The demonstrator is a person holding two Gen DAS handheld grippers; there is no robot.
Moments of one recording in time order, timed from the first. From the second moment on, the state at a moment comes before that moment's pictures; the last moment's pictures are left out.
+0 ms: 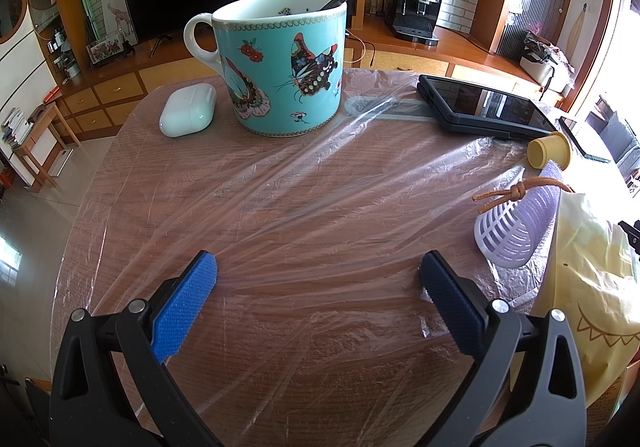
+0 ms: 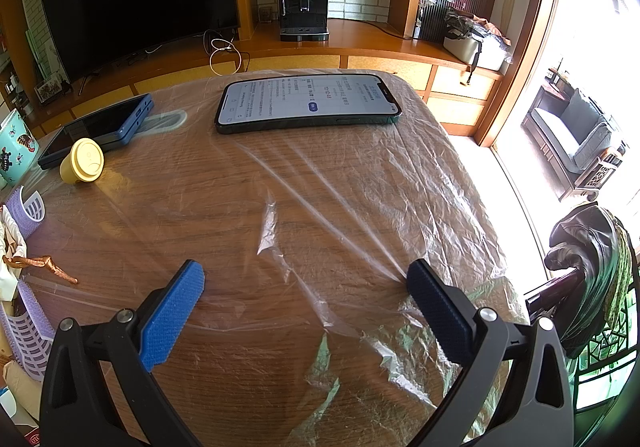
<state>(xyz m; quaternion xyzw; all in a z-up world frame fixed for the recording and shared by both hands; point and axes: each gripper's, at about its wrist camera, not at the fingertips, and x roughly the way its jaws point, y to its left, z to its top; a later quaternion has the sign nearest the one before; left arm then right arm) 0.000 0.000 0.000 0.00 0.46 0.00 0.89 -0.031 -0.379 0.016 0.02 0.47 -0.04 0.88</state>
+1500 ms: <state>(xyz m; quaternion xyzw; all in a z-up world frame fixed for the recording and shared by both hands) -0.210 -0.074 0.117 0.02 0.35 -0.21 0.91 -0.249 -0.327 0.043 0.23 0.48 0.12 0.84</state>
